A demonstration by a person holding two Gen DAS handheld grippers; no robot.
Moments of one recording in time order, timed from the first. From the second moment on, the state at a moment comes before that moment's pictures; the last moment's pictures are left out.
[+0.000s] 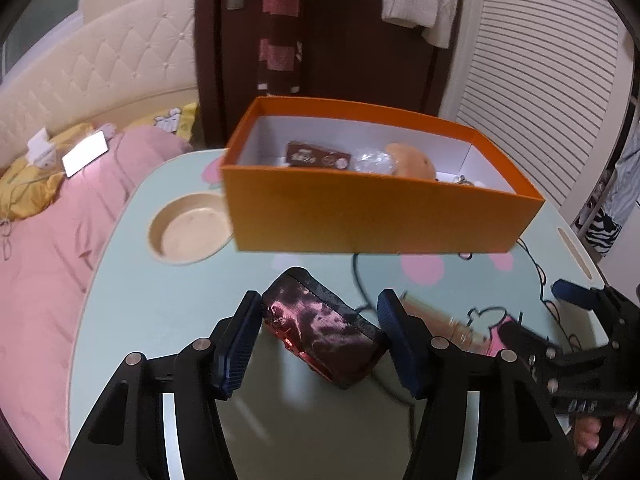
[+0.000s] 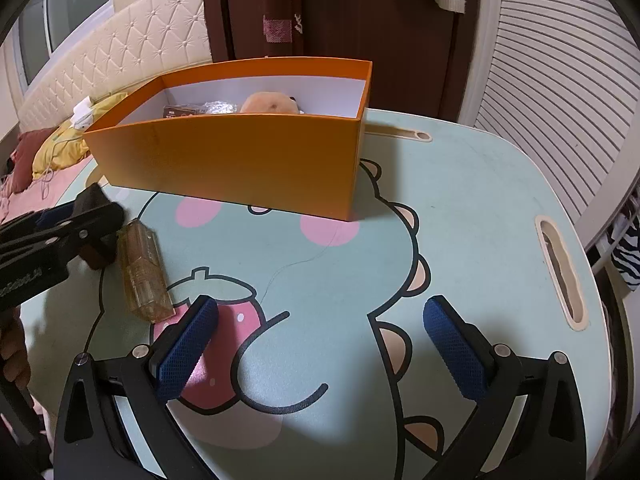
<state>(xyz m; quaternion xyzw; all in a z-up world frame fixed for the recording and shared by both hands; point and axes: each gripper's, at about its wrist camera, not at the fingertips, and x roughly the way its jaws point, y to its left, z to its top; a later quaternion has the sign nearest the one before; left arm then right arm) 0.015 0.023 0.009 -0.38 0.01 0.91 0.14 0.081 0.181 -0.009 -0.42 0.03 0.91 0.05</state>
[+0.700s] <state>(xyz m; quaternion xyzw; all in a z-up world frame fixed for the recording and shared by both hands) 0.054 -0.033 0.011 -0.36 -0.05 0.92 0.16 0.062 0.108 0.011 -0.41 -0.05 0.91 -0.08</state>
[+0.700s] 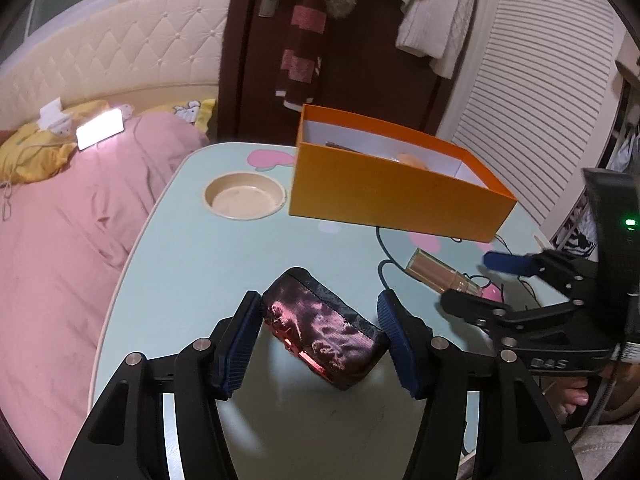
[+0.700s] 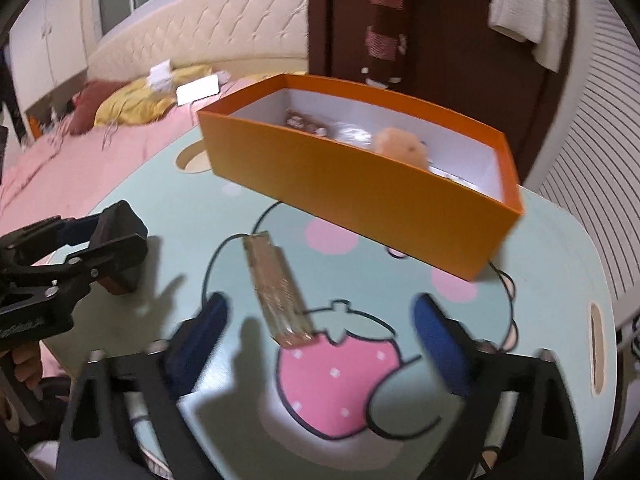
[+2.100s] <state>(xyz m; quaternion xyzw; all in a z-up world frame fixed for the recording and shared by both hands) -0.014 0.022 0.104 -0.29 -0.01 0.93 0.21 0.050 0.147 0.075 -0.37 0.02 0.92 -0.10</state>
